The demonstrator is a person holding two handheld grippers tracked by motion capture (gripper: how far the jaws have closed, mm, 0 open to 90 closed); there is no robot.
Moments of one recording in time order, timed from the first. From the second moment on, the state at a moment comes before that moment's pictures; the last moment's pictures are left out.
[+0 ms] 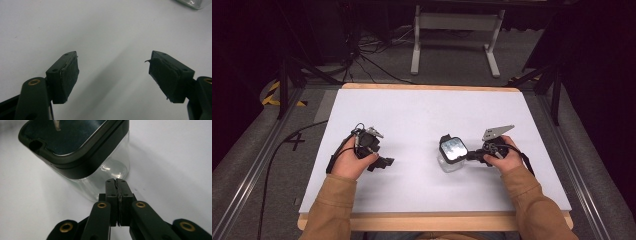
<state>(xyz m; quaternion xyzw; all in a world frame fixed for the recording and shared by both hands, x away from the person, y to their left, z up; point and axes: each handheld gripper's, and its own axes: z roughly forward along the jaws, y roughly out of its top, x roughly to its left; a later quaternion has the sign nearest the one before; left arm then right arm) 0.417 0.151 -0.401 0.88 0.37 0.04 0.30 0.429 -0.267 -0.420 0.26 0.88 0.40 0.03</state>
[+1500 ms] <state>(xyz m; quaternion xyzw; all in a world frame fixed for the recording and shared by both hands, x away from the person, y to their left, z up) 0.428 0.089 -0.351 0.85 0.30 0.07 0.42 0.382 -0.297 -0.393 0.33 0.85 0.39 0.12</state>
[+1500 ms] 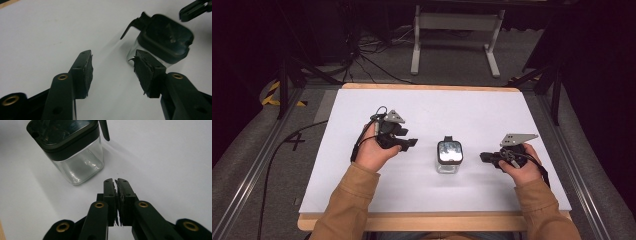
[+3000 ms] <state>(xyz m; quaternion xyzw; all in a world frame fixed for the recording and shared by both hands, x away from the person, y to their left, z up) 0.479 -0.004 -0.367 0.86 0.24 -0.04 0.45 0.361 -0.314 -0.402 0.36 0.84 0.40 0.11</state>
